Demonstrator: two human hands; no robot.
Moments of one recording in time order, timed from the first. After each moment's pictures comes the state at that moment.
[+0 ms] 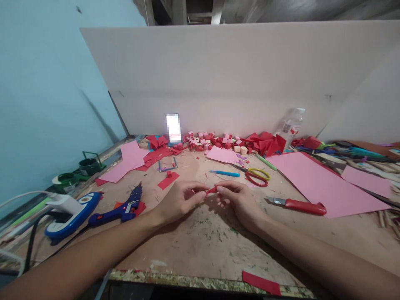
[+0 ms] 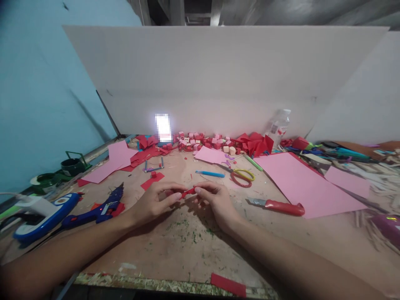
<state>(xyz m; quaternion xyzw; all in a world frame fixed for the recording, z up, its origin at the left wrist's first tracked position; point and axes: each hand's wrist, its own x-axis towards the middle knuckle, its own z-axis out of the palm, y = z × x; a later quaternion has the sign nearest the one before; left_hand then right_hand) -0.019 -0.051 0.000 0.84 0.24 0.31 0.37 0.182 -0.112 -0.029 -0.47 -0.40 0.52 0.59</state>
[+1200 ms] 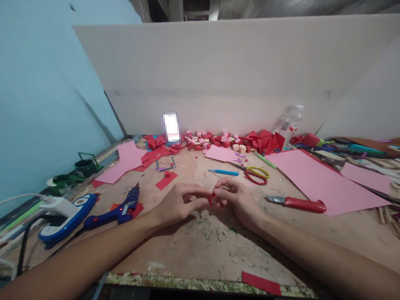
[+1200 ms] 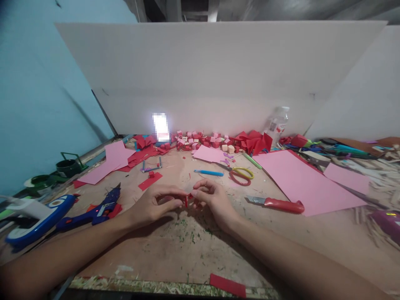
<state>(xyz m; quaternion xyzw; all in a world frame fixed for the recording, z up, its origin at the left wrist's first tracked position) -0.017 -0.047 -0.008 0.81 0.23 0.30 0.45 0.184 -0.110 -0.030 -0.42 -0.42 0.56 0.58</state>
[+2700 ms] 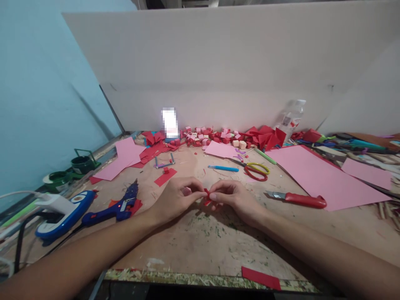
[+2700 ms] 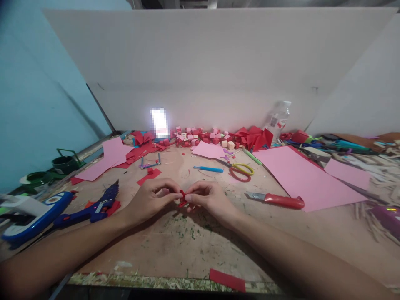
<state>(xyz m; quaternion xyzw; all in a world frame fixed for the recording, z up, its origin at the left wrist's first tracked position) -0.014 -0.050 -0.009 0.80 0.27 0.35 0.40 0.185 -0.113 -0.028 -0.42 -0.45 0.60 0.51</state>
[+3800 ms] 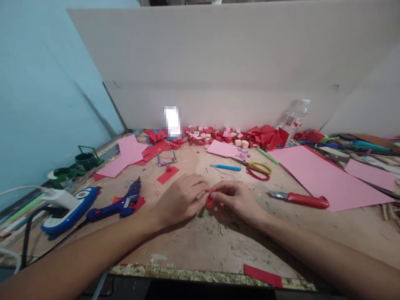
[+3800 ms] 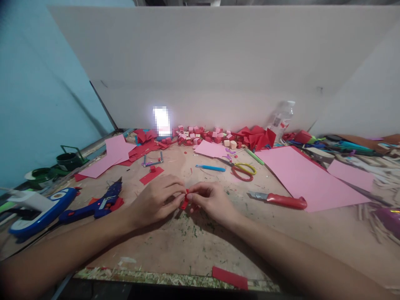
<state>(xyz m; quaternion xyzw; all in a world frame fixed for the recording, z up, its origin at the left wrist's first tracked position) -0.018 -0.052 -0.007 0.94 0.12 0.32 0.07 0.180 -0.115 -0.027 -0.46 -0.53 0.52 0.49</state>
